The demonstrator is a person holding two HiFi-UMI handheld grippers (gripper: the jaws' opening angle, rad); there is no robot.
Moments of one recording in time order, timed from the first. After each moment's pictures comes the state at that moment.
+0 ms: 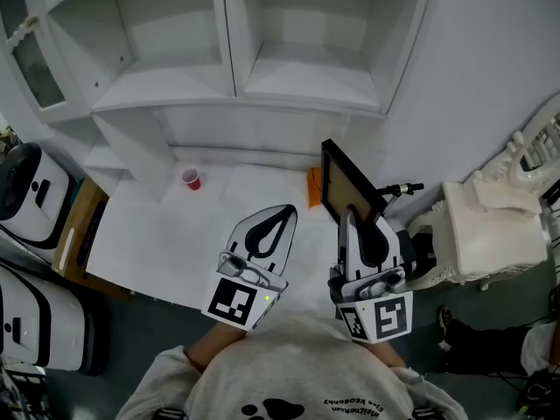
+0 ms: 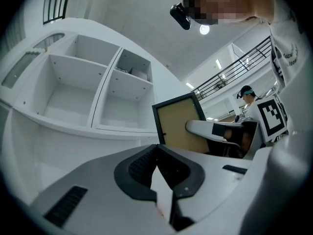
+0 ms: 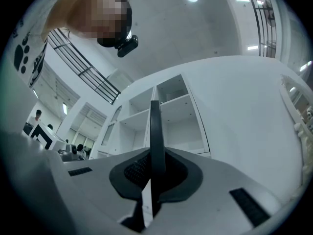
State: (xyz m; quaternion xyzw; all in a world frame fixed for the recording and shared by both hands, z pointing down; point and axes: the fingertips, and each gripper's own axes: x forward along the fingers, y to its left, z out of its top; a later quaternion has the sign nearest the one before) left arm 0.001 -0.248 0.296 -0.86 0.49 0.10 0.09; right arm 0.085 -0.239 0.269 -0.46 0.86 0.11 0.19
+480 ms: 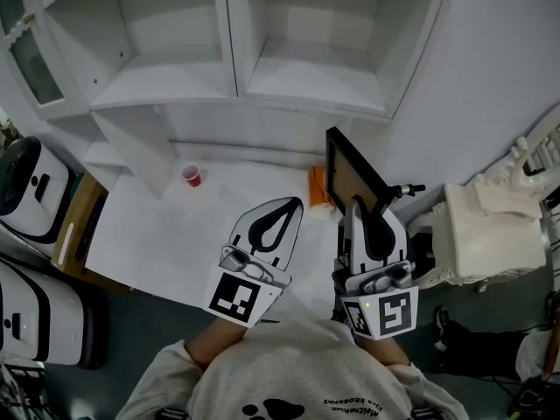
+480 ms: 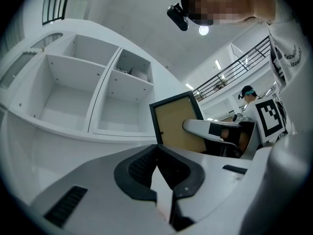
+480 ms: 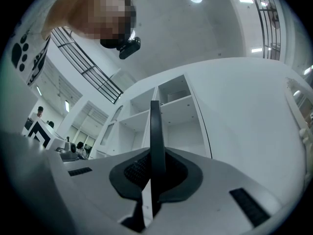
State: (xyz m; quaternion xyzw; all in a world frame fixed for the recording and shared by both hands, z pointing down) left arm 0.003 -0.267 0.279 -0.86 0.49 0.10 0.10; right arm 0.082 -0.260 0.249 -0.45 0.86 0.13 0.18
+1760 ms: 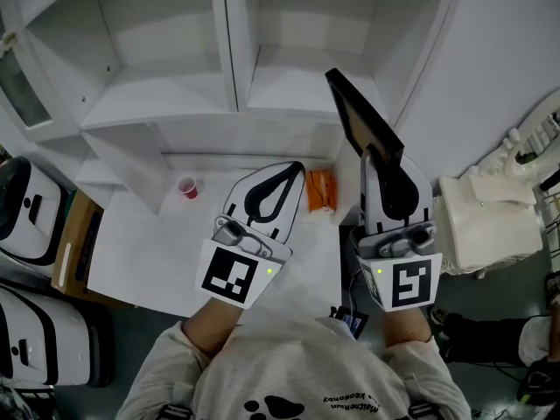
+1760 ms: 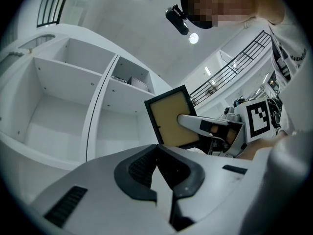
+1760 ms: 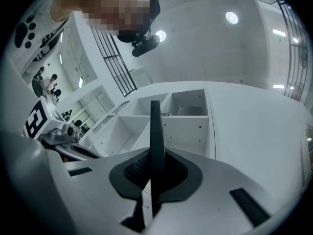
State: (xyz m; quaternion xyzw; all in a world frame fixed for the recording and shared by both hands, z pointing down) left arm -0.023 -0.313 0.217 -0.87 0.45 0.12 0.15; right arm 0.055 -0.303 0.169 -0.46 0.82 0.30 0.14
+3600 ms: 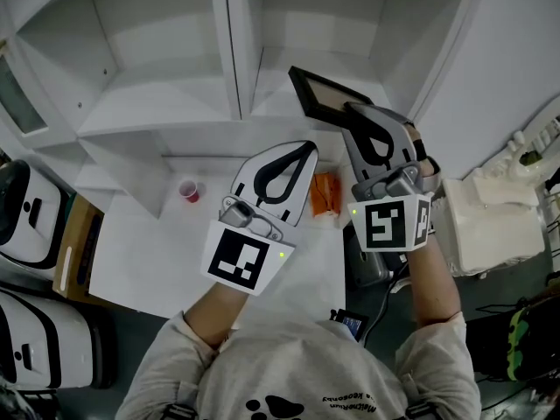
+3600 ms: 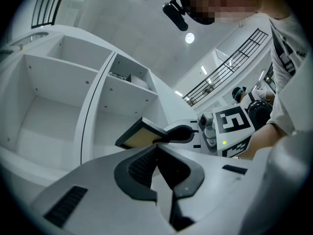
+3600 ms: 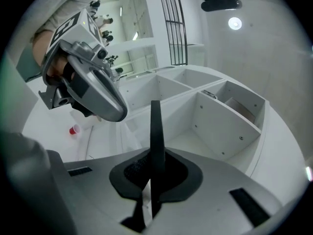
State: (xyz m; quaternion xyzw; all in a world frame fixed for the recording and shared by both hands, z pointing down) left arm -0.022 -0.353 0.195 -0.87 0.43 0.12 0.18; right arm 0.005 -0.404 0.184 -0.42 0.74 0.50 -0.16
